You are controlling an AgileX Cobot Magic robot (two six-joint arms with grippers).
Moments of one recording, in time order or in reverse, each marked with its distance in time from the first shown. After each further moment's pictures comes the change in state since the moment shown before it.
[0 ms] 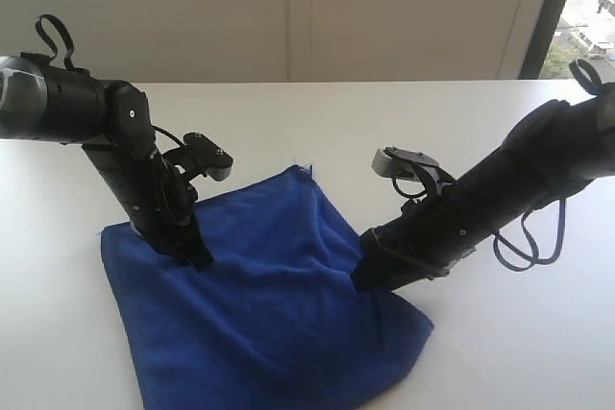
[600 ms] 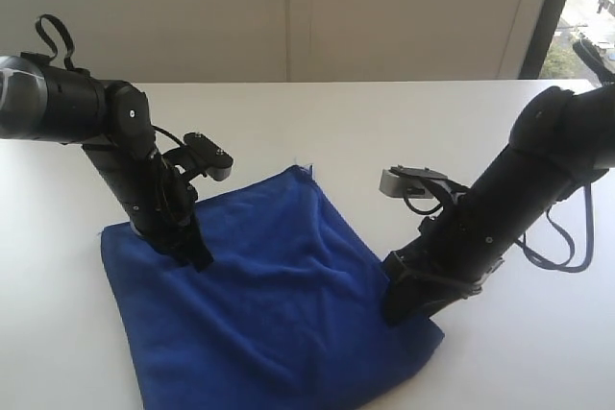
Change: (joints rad) left arm 0.000 0.000 -0.002 0.000 0.000 0.000; right arm 0.000 -0.054 0.000 -0.239 0.146 0.172
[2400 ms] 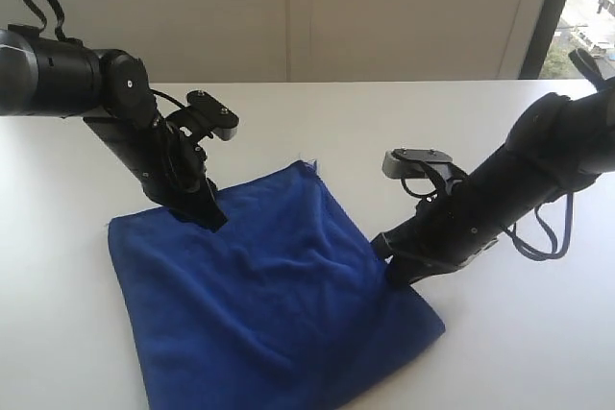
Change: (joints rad) left arm 0.000 -0.040 -0.068 -0.015 -0.064 0.000; right arm 0.000 0.021 0.000 0.077 -0.230 -0.033
